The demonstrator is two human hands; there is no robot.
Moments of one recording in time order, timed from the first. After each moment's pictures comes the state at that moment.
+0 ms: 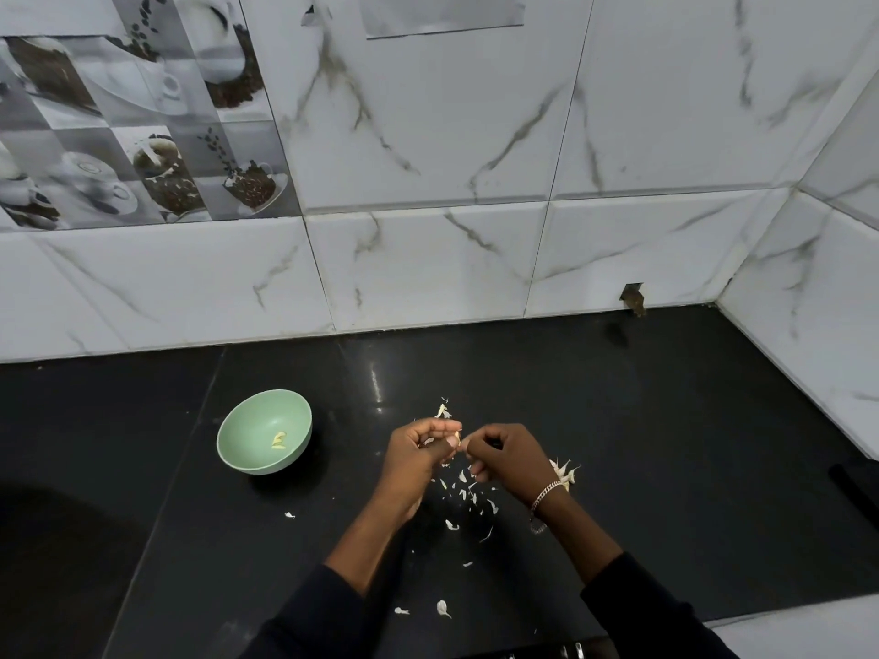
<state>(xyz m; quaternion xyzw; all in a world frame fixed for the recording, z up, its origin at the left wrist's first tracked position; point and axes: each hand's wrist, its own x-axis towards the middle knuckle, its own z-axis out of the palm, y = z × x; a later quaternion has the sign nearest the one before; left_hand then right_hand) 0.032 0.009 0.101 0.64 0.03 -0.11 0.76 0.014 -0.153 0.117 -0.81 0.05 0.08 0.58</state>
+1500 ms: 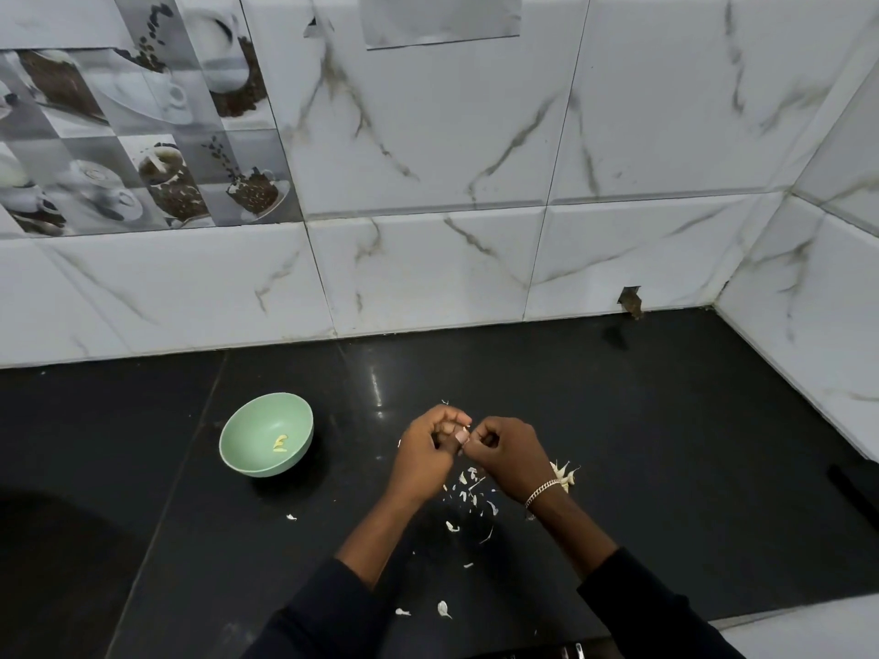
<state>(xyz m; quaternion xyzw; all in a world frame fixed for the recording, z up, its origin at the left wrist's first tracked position) 0.030 0.003 0.121 0.79 -0.08 -0.05 0.61 0.012 -0.148 0.134 -0.89 0.02 -0.02 0.45</state>
